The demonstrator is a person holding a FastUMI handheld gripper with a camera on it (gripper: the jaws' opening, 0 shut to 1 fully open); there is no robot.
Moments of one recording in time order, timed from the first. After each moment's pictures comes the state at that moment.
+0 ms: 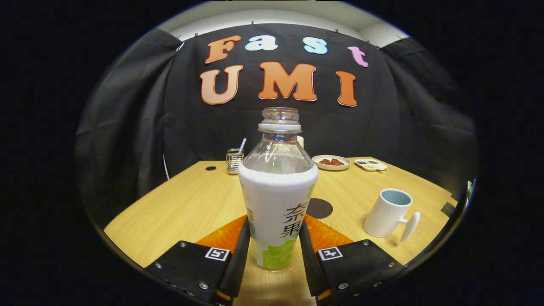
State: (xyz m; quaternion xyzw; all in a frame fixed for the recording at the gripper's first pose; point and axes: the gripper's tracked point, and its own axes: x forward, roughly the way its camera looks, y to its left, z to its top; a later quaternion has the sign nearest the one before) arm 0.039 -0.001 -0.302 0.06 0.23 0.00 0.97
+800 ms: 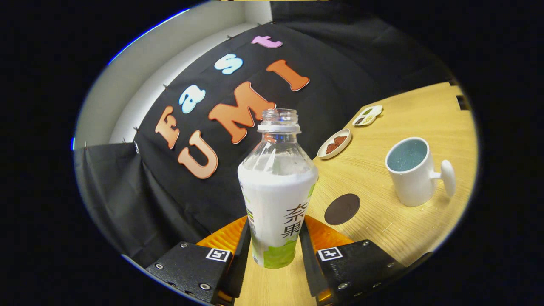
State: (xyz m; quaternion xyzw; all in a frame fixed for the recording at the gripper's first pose) arm 0.077 -0.045 -0.266 0.44 0.16 -0.02 0.88
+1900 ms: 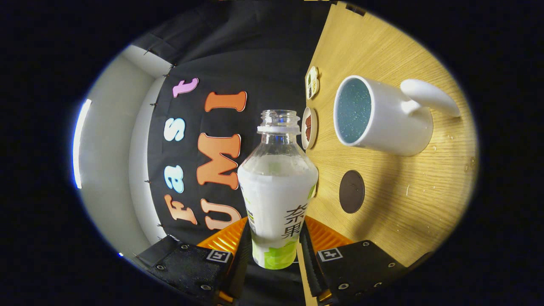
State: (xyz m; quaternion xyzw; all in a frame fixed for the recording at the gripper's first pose) arm 0.105 -0.085 -0.281 0.72 0.11 -0.06 0.69
